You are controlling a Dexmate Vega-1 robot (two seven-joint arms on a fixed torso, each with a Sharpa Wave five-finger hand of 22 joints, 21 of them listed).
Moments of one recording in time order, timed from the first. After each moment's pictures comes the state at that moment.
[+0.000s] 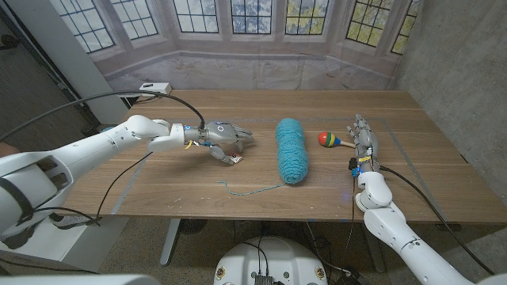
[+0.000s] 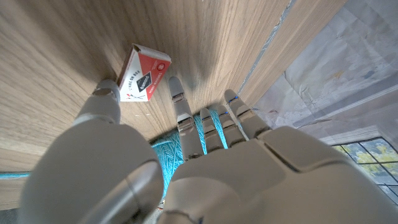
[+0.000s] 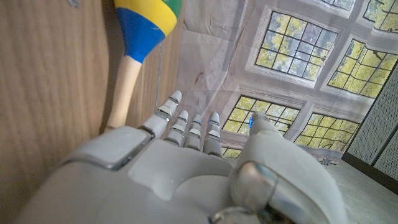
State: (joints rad) left arm 0.26 0.86 1.04 -1.20 1.25 -0.69 0.50; left_hand 0.77 -0.20 0.44 -0.16 0.19 0.85 -0.02 0.31 0.21 0.25 -0.07 0.24 0.20 0.22 -0.04 0.19 0.17 0.34 -0.01 0.21 0.18; right arm -1.10 -0.41 -0.26 -1.42 0.54 0.49 -0.34; right_hand 0.53 0.16 0.24 -0.05 0.18 0.22 -0.01 0.20 0.19 0.12 -0.01 0.20 0.20 0.04 -0.03 0.23 0.22 0.30 -0.04 0.19 0.17
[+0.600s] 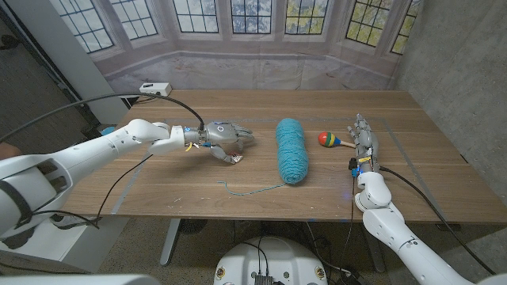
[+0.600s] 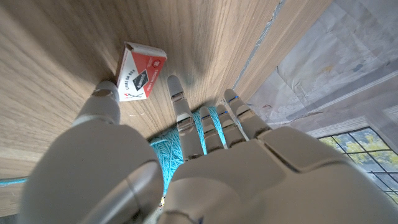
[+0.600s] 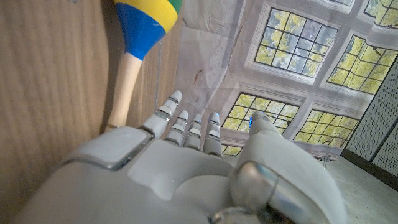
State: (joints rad) left arm 0.27 0.87 1.05 -1.21 1.25 -0.64 0.53; left_hand 0.78 -0.21 0.44 -0.16 0.19 0.87 -0.02 0.32 0.23 0.27 -0.06 0.24 0.20 0.23 -0.05 0.19 0.17 0.35 0.00 0.21 0.18; right arm -1.10 -0.40 -0.26 -1.39 0.54 0.52 -0.33; right_hand 0.53 0.16 0.25 -0.06 0.18 0.22 -0.01 0.20 0.19 0.12 -0.01 0.20 0.20 0.04 -0.03 0.23 0.22 0.30 -0.04 0.19 0.17
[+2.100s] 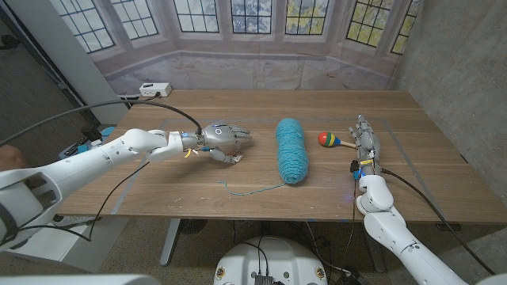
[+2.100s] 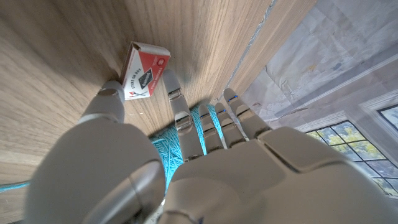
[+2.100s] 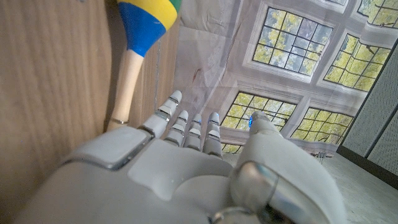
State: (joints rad) left arm 0.38 0.92 0.99 -1.31 1.24 -0.55 0.52; left_hand 0.79 -0.21 0.43 -0.15 0.19 0.95 -0.04 0.39 0.28 0.32 -0.07 0.24 0.20 0.27 -0.06 0.19 0.17 0.37 -0.01 0.21 0.18; right arm -1.12 -0.40 -0.25 -1.40 0.54 0.54 -0.32; right_hand 0.53 0.16 0.25 -0.06 0.18 0.22 -0.01 0.20 0.19 0.12 -0.01 0.20 0.20 0.04 -0.03 0.23 0.22 0.30 -0.04 0.19 0.17
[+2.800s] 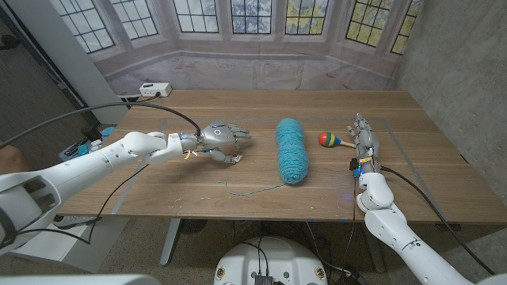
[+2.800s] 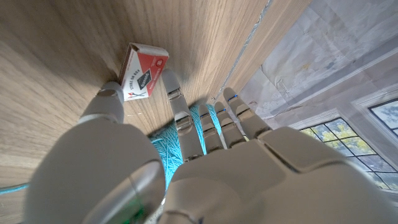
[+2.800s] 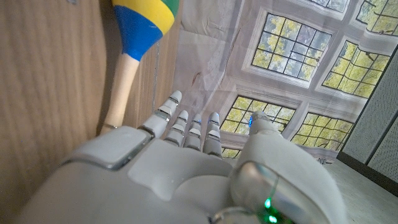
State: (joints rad) left arm 0.40 0.92 0.98 -1.31 1.25 -0.52 0.54; left_hand 0.79 -0.22 0.42 -0.15 0.19 0.96 -0.05 0.42 0.31 0.33 -0.08 0.24 0.20 0.28 -0.06 0.20 0.18 0.38 -0.01 0.21 0.18; right arm -1.11 -0.41 -0.26 -1.41 0.54 0.52 -0.31; right_hand 0.53 0.16 0.25 -0.06 0.18 0.22 -0.01 0.20 0.19 0.12 -0.01 0.20 0.20 0.04 -0.03 0.23 0.22 0.30 -0.04 0.19 0.17
